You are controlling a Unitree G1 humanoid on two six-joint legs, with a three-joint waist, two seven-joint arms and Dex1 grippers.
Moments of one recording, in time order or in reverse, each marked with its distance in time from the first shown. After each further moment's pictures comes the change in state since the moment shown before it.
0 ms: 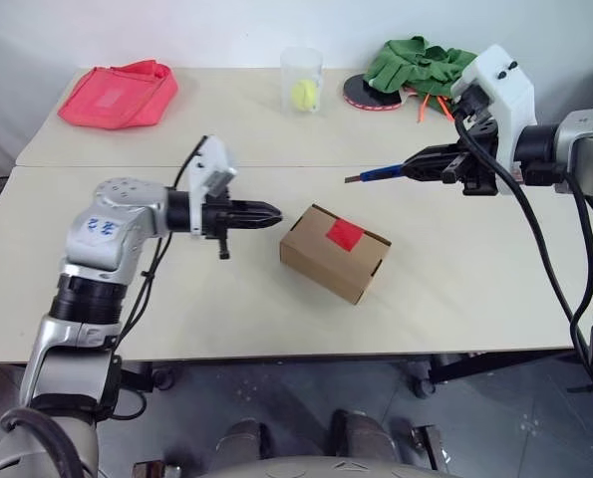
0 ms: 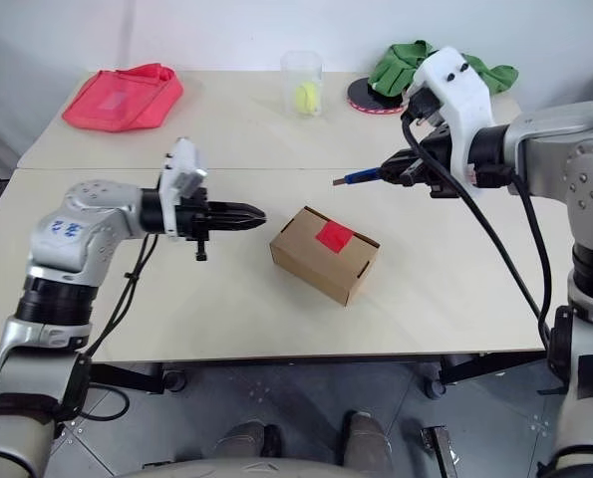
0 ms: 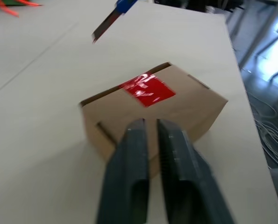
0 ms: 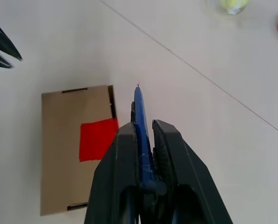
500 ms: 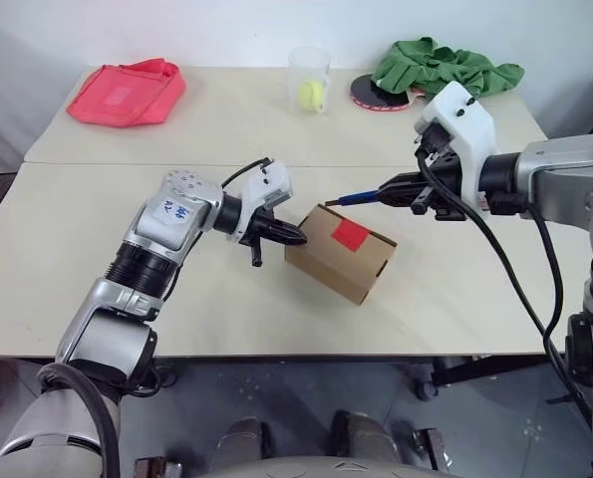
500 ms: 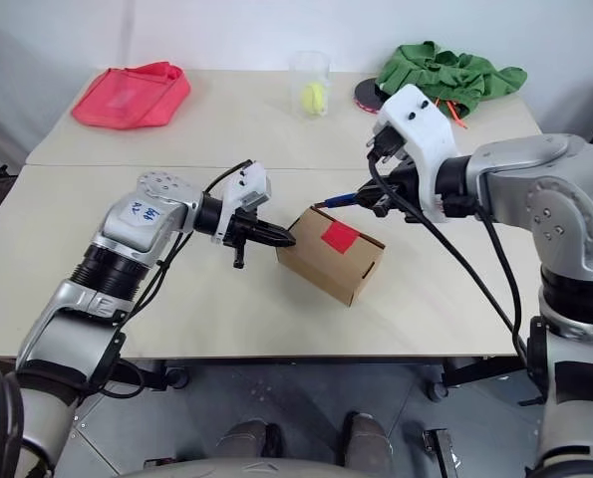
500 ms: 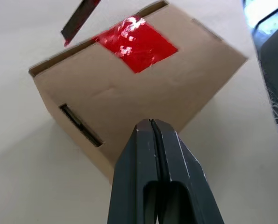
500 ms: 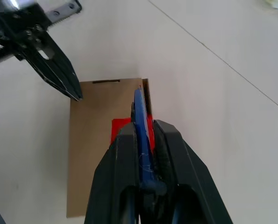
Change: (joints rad) left arm -0.152 -0.100 -0.203 0.266 0.191 -0.036 -0.060; right arm 0.045 0.090 0.010 -0.091 0.027 0.017 -0.061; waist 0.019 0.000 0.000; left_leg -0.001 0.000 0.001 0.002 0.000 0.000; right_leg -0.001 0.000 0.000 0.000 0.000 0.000
